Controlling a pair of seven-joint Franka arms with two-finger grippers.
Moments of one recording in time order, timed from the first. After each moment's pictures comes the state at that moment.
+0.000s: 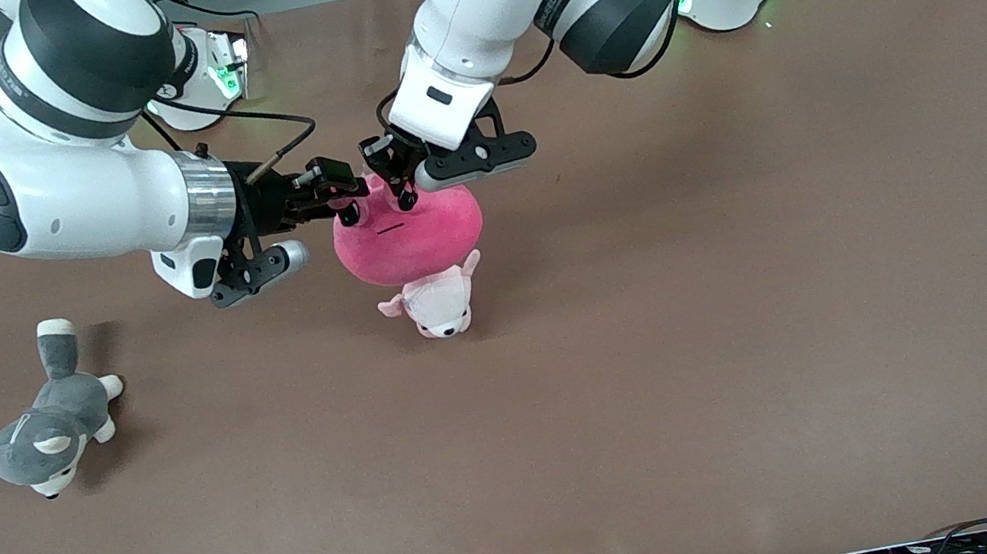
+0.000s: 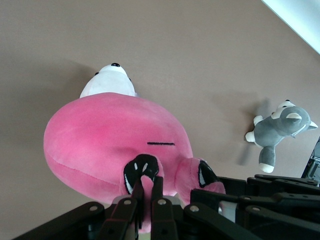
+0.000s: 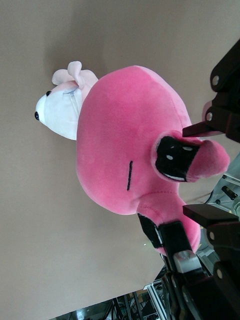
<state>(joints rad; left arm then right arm) -0.59 0.42 -0.33 -1.36 -0.16 2.16 -1.14 0.39 0.20 0.00 -1.61 0.64 1.67 0.15</state>
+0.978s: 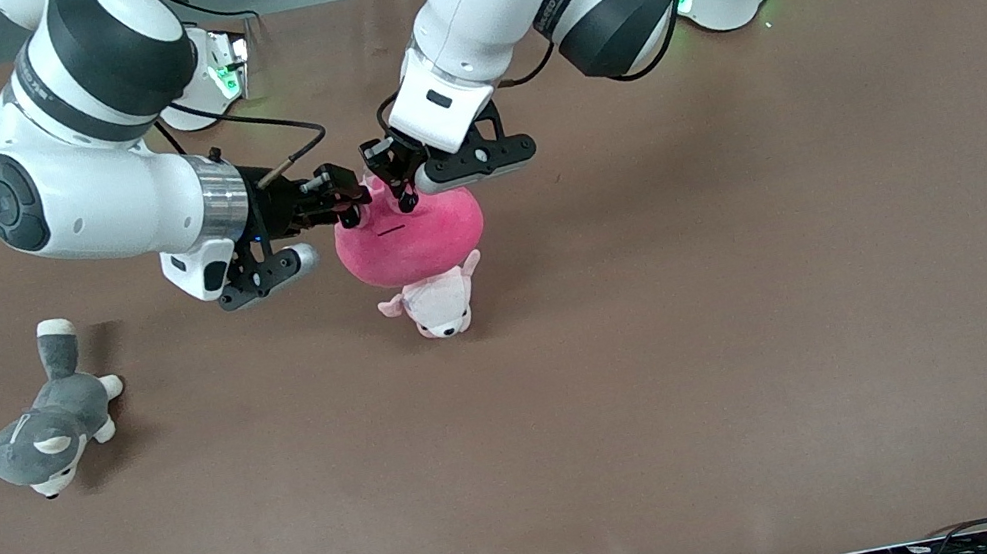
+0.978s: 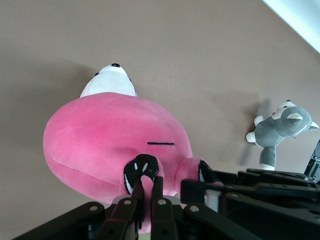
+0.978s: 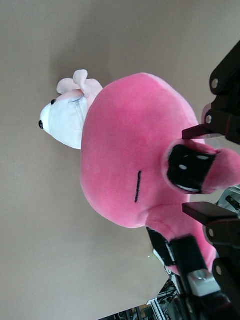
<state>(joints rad) -0.59 0.42 -0.33 -1.35 -0.15 2.16 -1.14 0.41 0.21 0.00 -1.62 0.60 1.71 0.14</state>
